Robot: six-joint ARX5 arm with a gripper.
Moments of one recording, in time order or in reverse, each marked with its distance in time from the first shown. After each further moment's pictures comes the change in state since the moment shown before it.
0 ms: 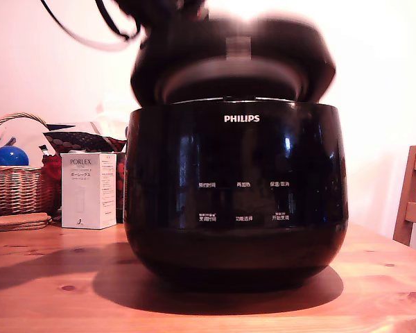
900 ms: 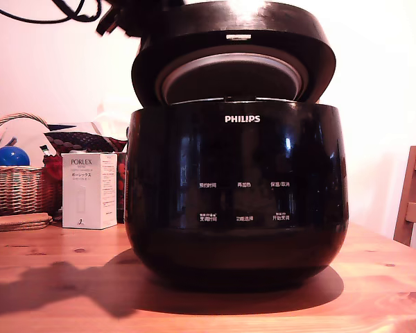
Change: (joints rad) arm -0.093 -0.347 -0.543 0.503 -0.204 -0.083
